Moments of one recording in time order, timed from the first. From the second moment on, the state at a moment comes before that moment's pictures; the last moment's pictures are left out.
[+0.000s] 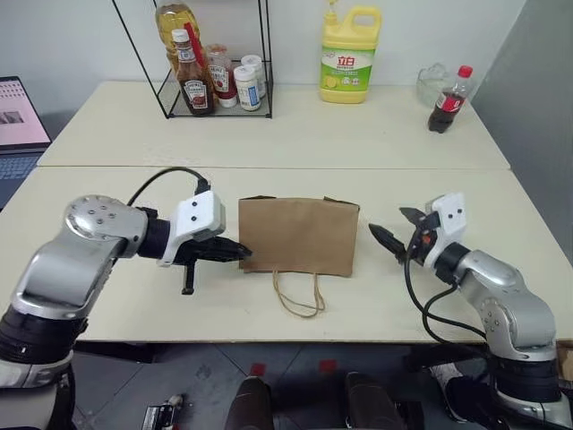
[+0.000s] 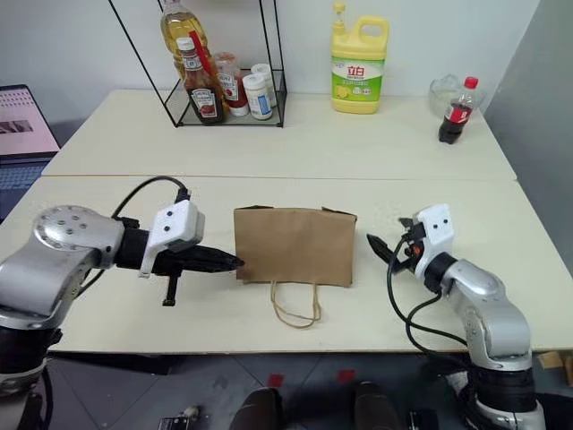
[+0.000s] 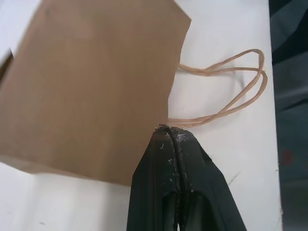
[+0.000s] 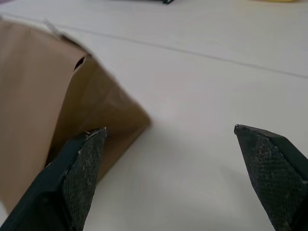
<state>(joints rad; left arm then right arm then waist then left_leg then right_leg) -0.46 0.98 -0.03 -0.32 -0.31 0.53 -1.33 -0.20 -0.45 -0.12 -0.36 0.34 0.65 0.58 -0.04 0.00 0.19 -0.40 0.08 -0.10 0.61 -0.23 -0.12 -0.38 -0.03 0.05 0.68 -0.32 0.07</state>
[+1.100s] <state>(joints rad) -0.43 0.67 -0.32 -0.14 -0.18 0.15 -1.31 0.03 -0.68 0.07 -0.50 0.33 0.49 0.83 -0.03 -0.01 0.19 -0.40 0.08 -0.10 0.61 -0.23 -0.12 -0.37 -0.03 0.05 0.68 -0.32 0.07</state>
